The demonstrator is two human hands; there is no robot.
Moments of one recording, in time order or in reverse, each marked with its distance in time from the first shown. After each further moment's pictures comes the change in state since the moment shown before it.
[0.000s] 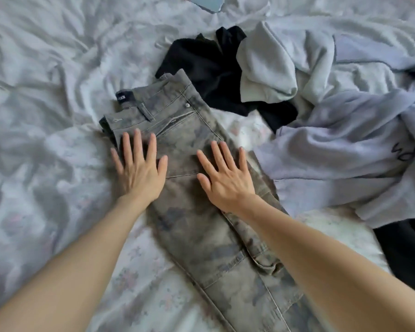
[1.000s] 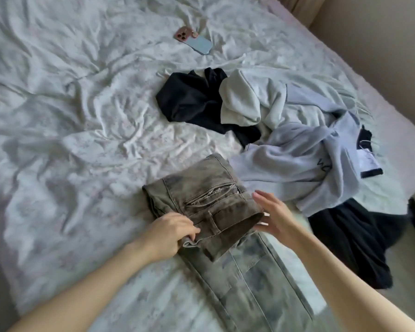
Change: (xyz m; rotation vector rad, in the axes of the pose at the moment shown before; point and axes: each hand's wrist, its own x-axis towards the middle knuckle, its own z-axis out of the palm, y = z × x) left_hand -0.125 0.039 -0.082 -0.421 -0.322 0.893; right_hand -0.147 0.053 -0.085 1.532 -0.109 0.772
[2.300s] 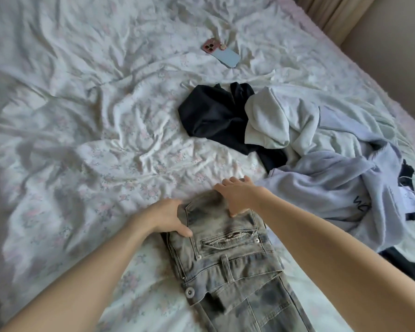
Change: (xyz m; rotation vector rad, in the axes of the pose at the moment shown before) left_hand 0.039 -0.091 -0.031 -0.320 -0.345 -0.895; right_hand 0.112 -0.084 0.108 -2.034 -0.342 -0.476
